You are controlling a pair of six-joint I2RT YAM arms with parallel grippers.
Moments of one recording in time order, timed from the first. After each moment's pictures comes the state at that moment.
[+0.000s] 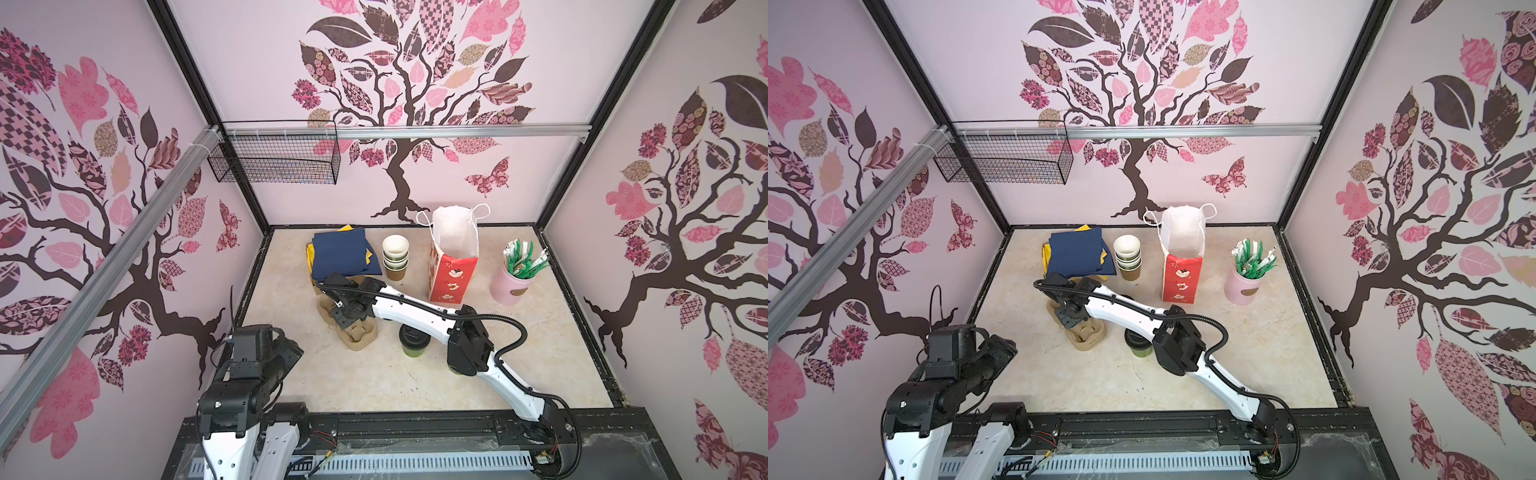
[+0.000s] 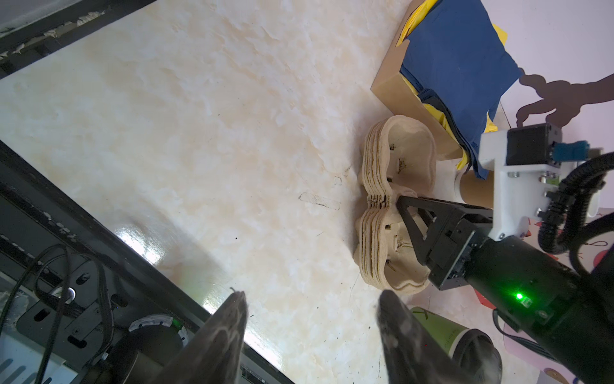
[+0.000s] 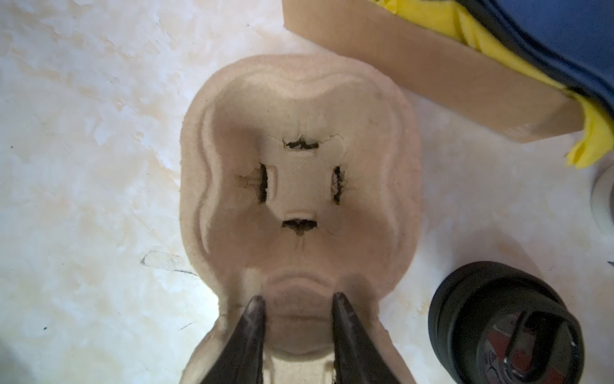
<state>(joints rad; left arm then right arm) 0.01 0.52 0.93 -1.33 -0.08 -0.86 1.07 2.48 2.38 -0.96 0.14 0.30</state>
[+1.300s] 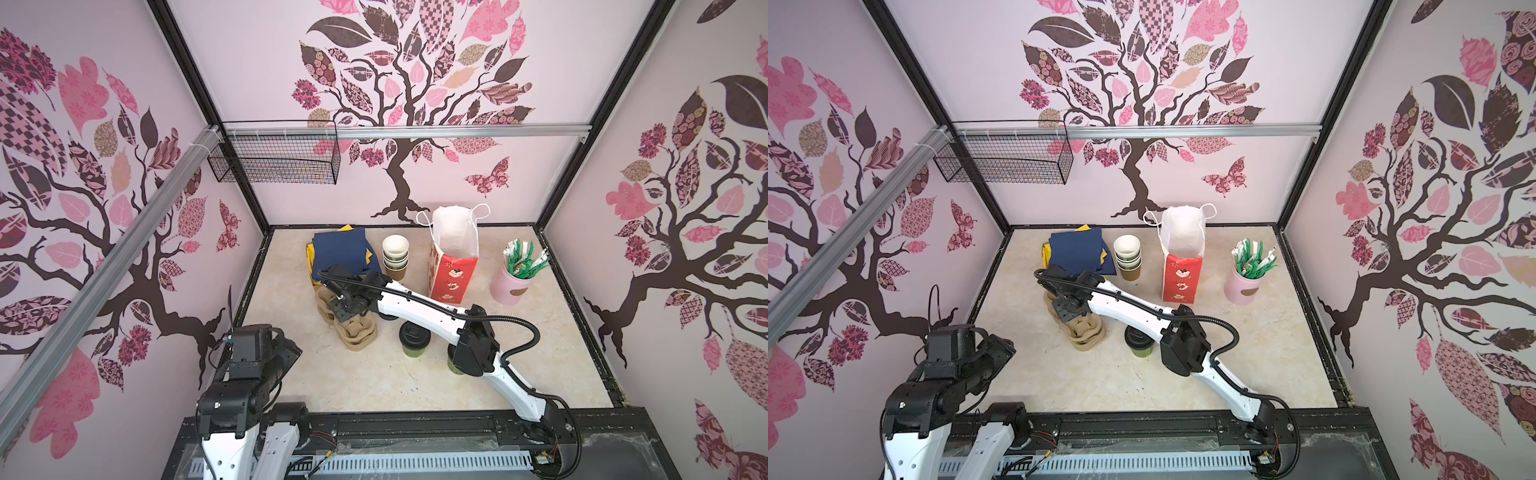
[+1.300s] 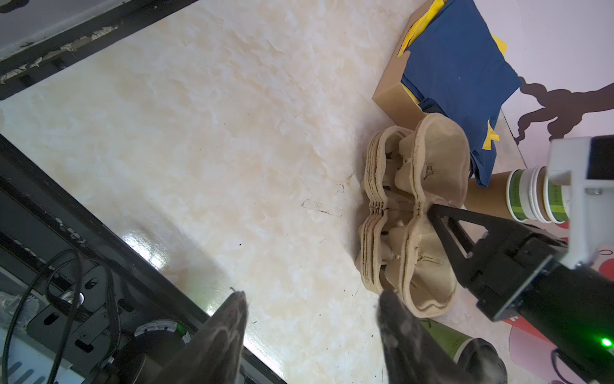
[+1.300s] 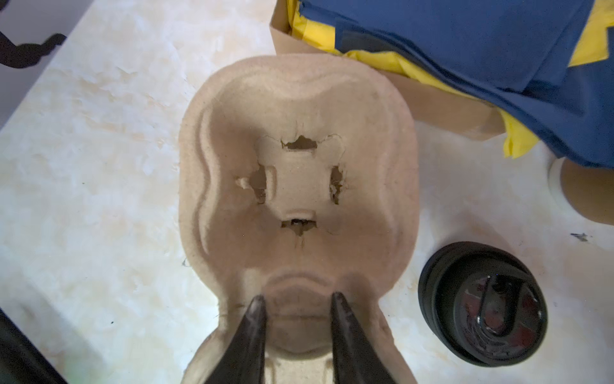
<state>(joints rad) 0.01 0.52 0.93 -1.33 -0.11 -0.86 1.07 2.40 2.39 -0.98 0.14 0.40</state>
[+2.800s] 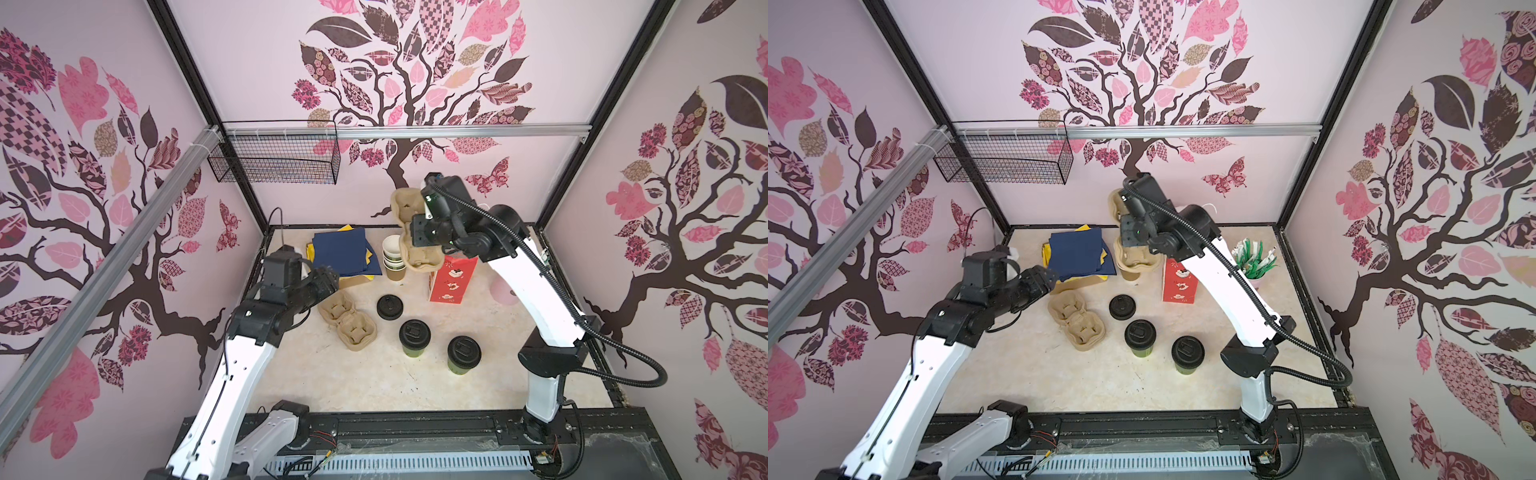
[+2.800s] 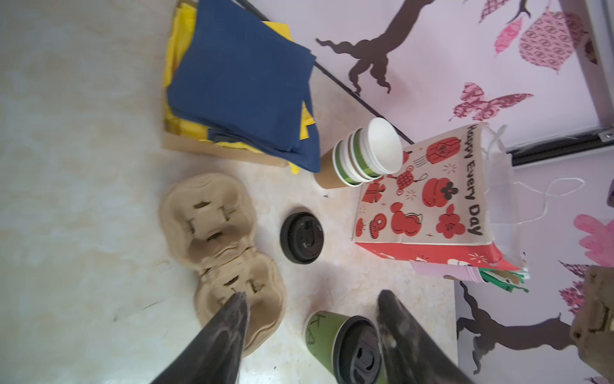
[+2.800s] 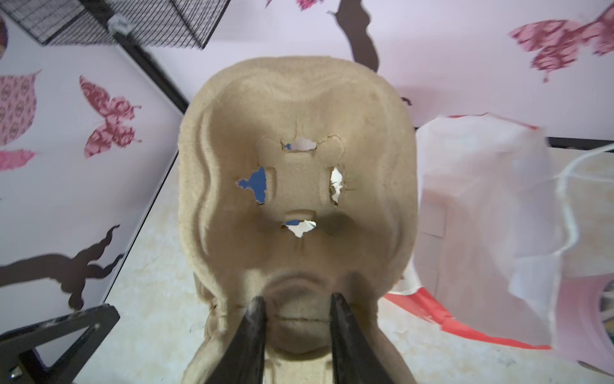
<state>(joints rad) -0.26 1.05 1.21 -0.79 0.10 -0.71 0.78 1.91 2.56 -1.29 0.33 0.50</state>
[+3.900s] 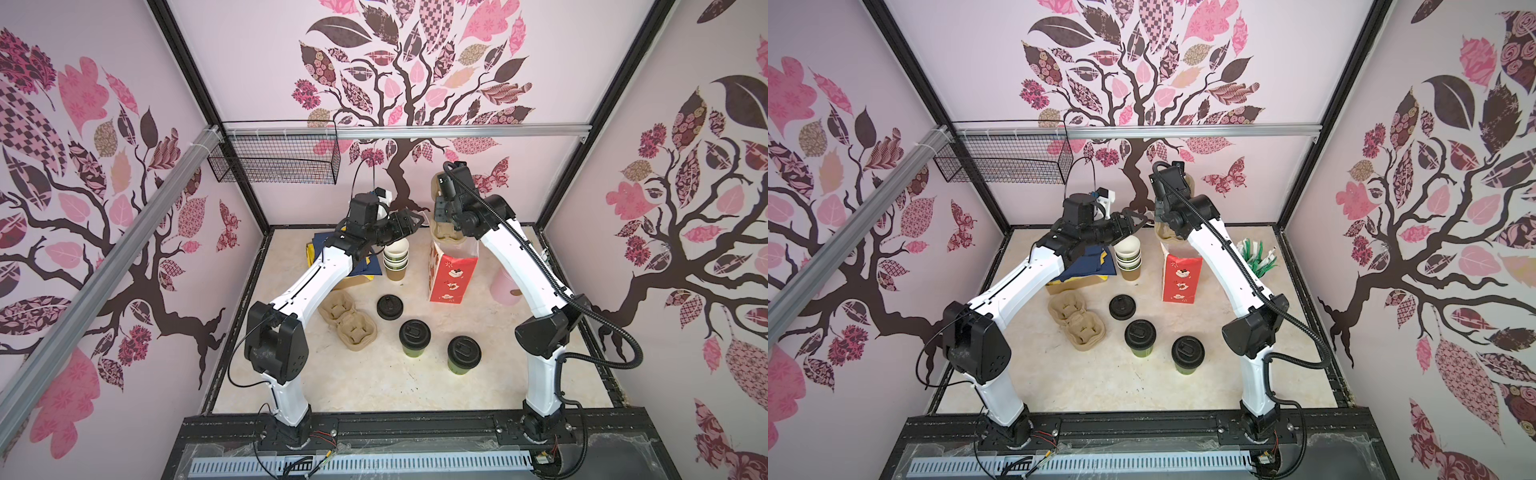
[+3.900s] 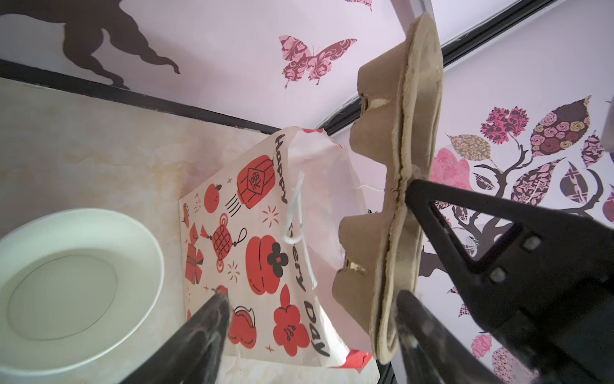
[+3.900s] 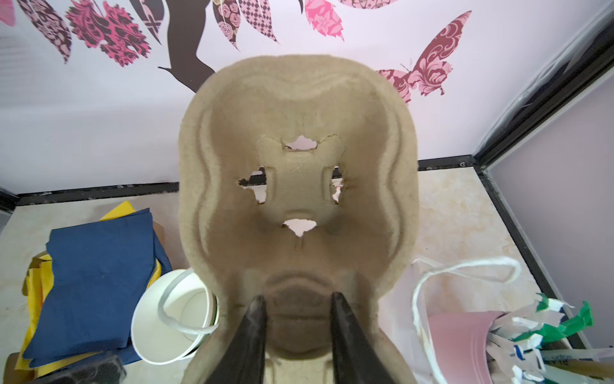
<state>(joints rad) -0.46 1.83 1.70 -0.22 0.44 -0.77 0.52 2.00 2.36 -0.99 0.50 0.39</state>
